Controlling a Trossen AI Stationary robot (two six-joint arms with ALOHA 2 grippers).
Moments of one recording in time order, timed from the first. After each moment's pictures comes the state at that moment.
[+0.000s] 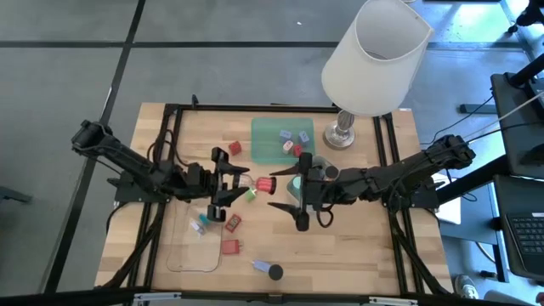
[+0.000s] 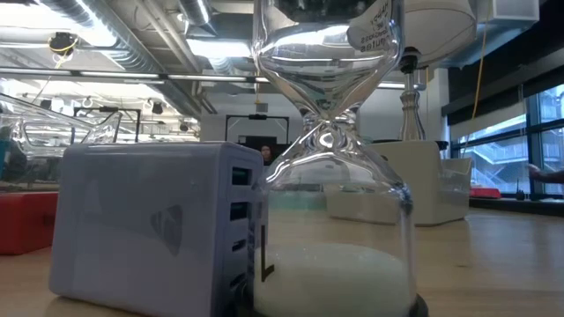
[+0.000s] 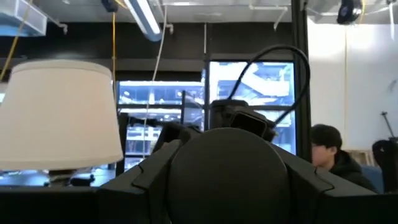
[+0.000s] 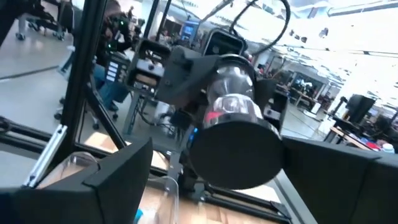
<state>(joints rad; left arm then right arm) -0.41 1.22 0.73 1.03 -0.43 0.20 0.40 1.49 1.20 0.33 0.39 -0.38</state>
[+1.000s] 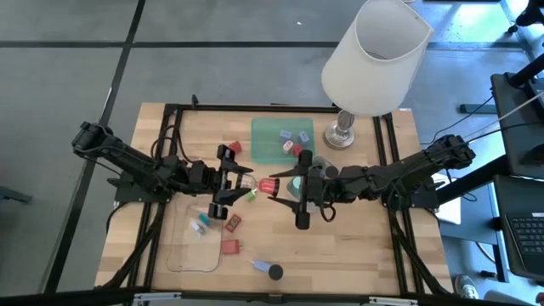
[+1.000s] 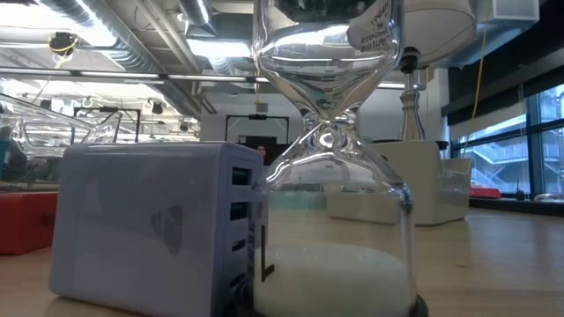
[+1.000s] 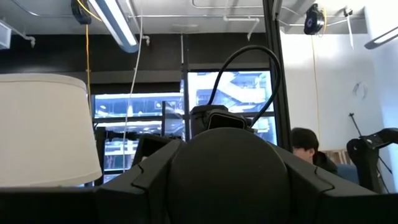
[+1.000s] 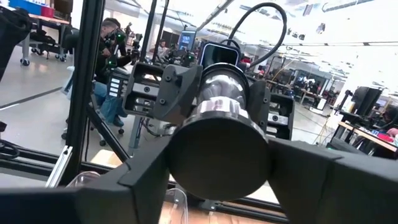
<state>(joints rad) -0.34 1.24 0.73 1.06 -0.25 0.18 0.38 1.49 1.20 0.38 0.38 -0.30</state>
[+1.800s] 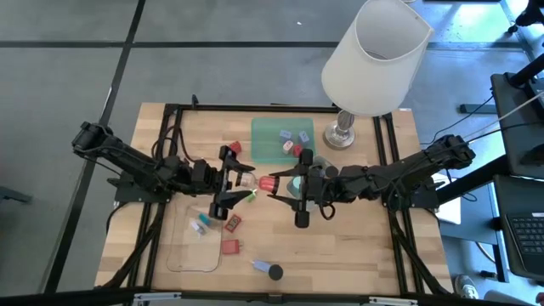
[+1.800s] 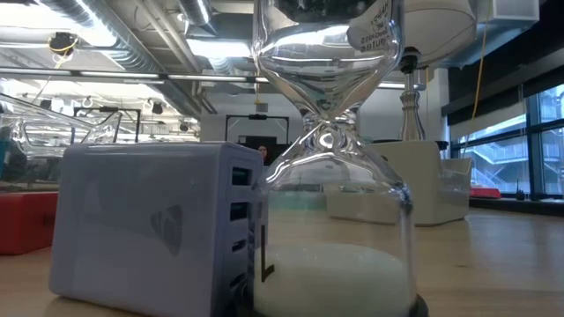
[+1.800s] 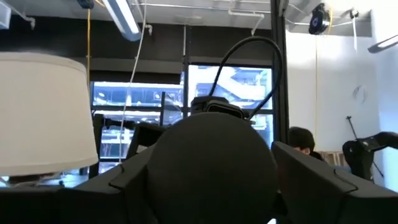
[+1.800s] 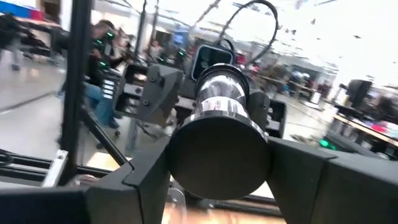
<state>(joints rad) -0.34 1.24 0.73 1.03 -0.27 0.11 0.38 1.49 1.20 0.38 0.41 -0.27</state>
